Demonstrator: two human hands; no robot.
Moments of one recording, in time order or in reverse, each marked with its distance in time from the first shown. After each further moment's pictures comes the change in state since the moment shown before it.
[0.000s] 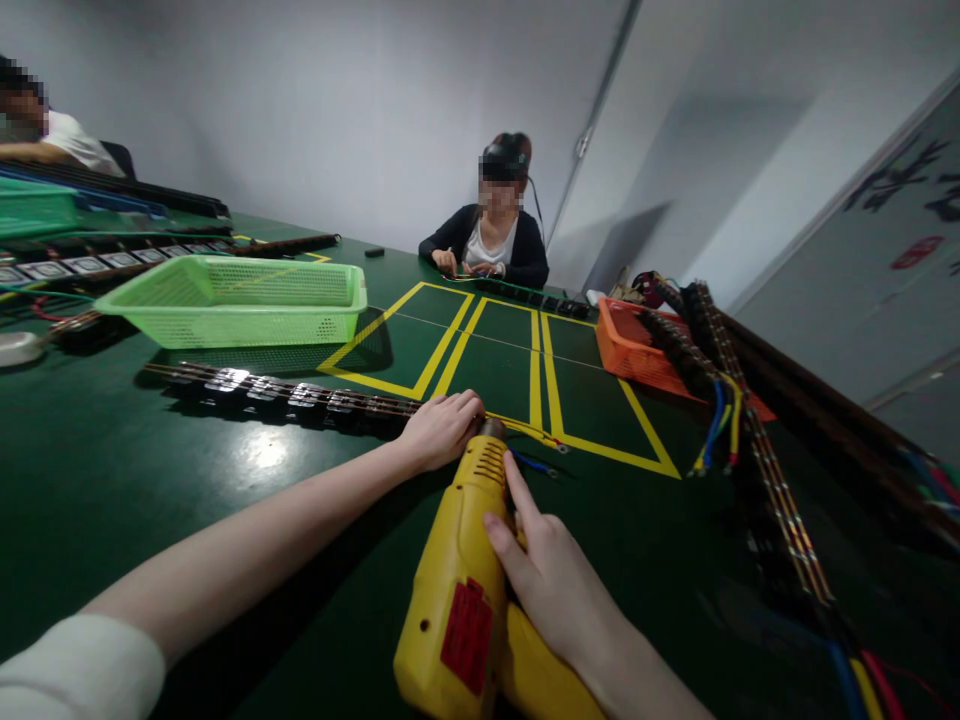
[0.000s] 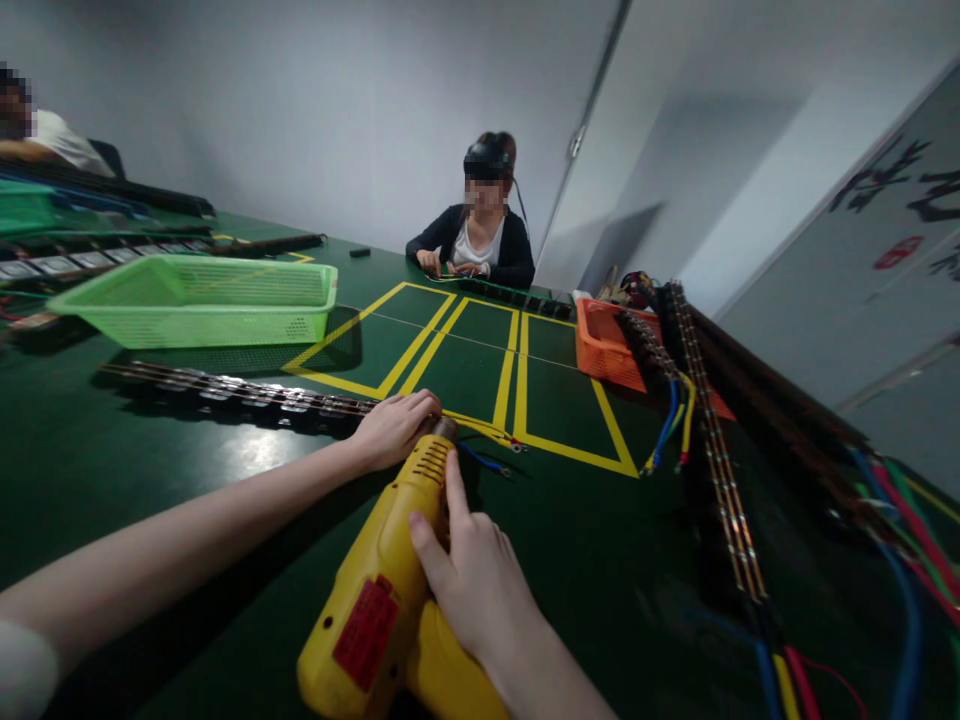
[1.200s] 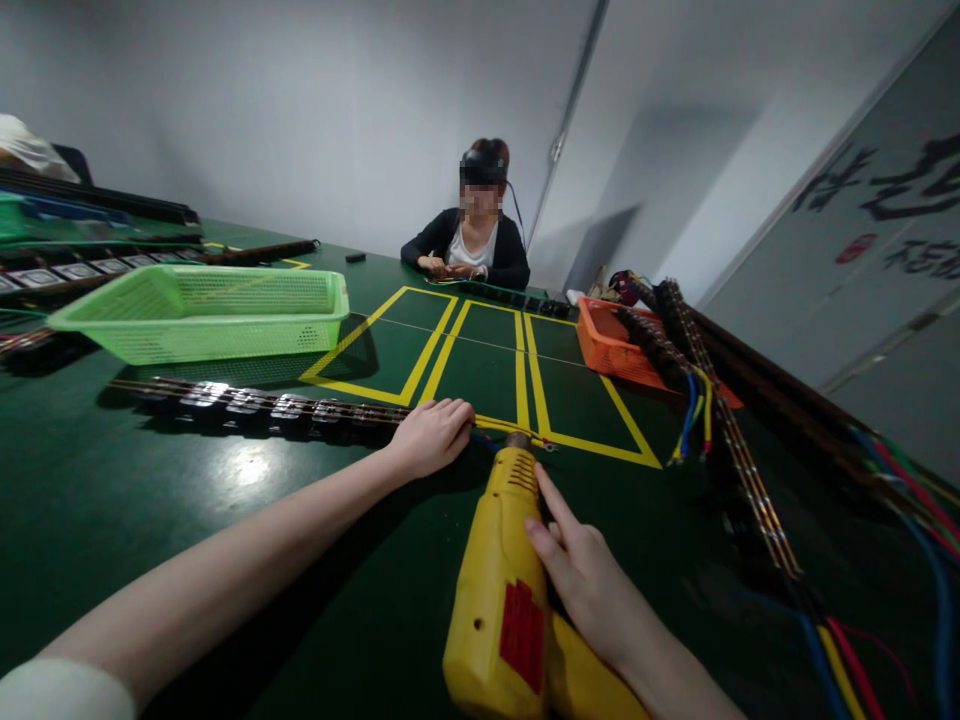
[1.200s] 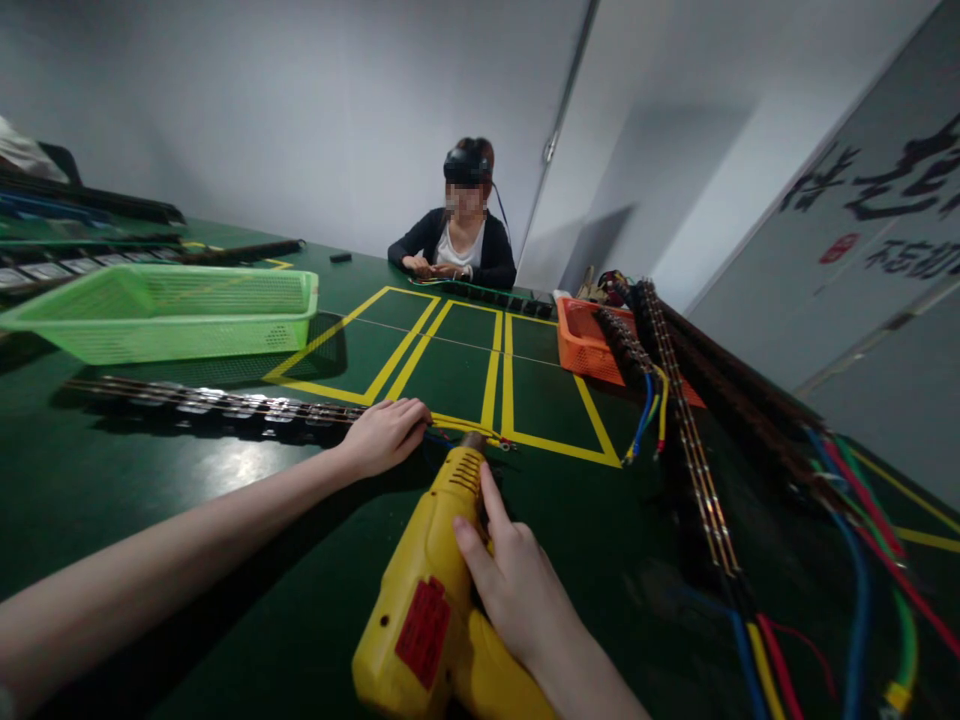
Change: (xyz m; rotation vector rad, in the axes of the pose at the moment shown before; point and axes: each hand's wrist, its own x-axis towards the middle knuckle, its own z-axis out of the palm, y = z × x) left_hand 0.001 0.001 0.001 0.010 0.013 0.030; right_hand -0.015 0.025 -0.017 0.089 0.069 0.124
